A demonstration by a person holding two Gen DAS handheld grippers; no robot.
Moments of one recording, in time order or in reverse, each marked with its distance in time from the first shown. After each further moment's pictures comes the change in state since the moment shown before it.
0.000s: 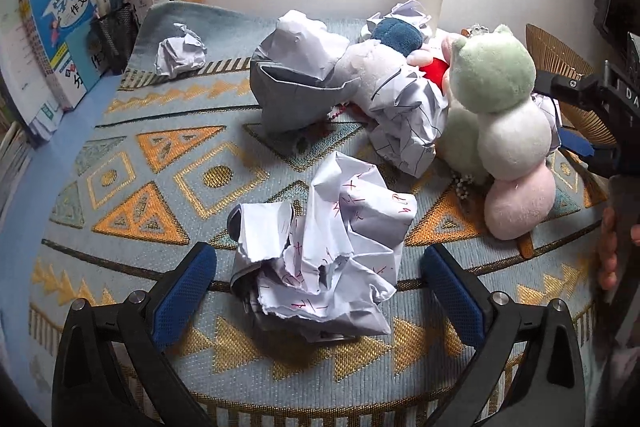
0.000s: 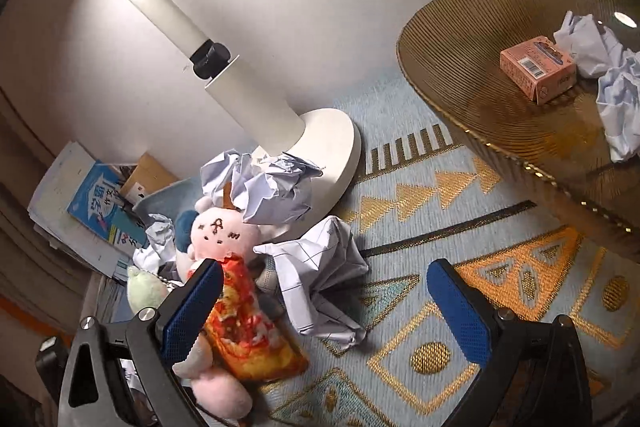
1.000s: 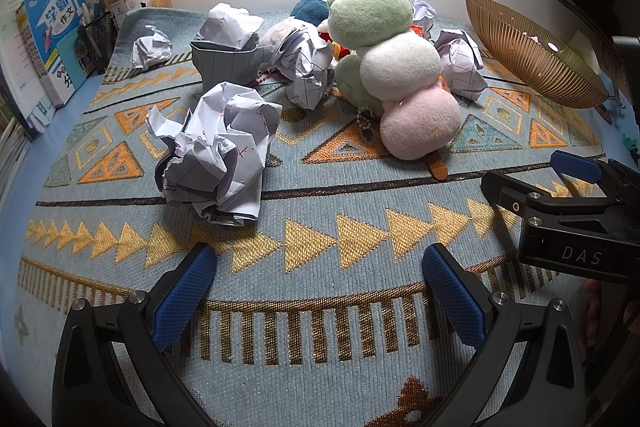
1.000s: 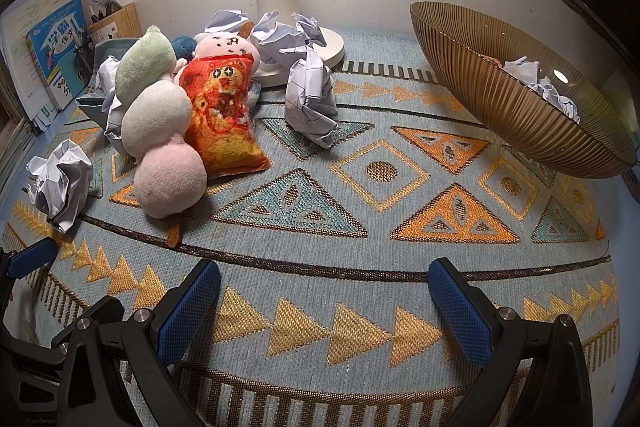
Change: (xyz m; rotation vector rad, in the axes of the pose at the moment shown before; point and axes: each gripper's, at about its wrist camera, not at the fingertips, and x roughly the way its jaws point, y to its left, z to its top) left arm -0.037 -0.049 -0.043 0.062 0.000 -0.042; right arm -0.011 0.053 -0.086 -0.357 0.158 -0.411
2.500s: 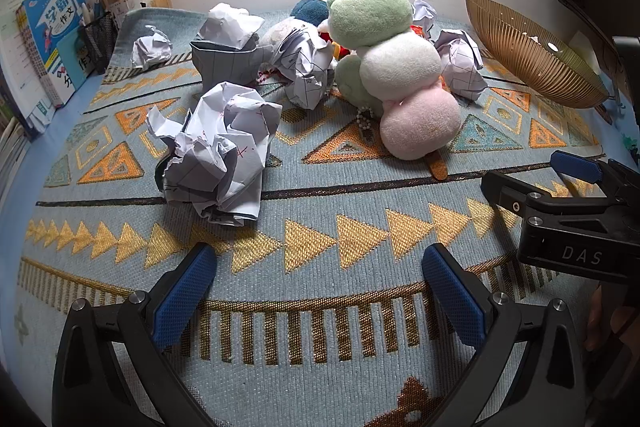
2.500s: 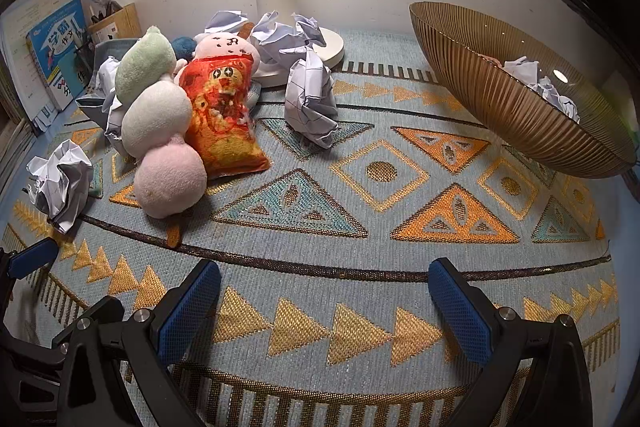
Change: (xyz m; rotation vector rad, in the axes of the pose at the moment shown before) left arm -0.005 -0.003 -0.001 0.003 -0.001 -0.002; right arm 0.001 -0.011 -0.002 -0.001 0.001 0.002
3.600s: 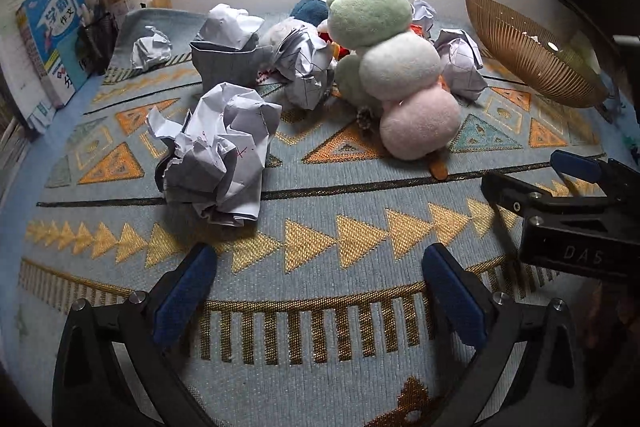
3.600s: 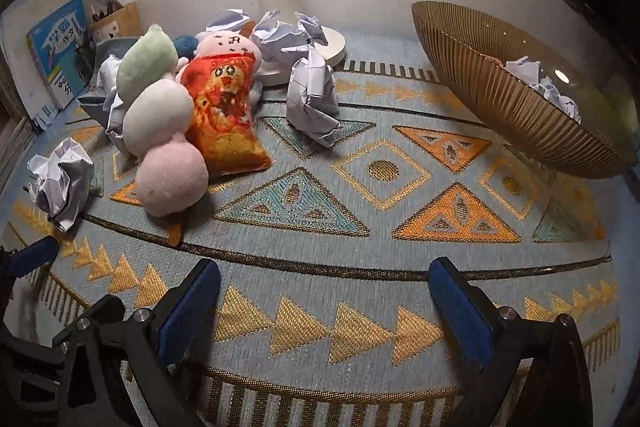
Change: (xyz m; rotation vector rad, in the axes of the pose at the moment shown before) left arm 0.000 0.002 0.001 0.004 -0.001 0.001; right arm 0.000 0.004 0.006 0.007 -0.002 0.014
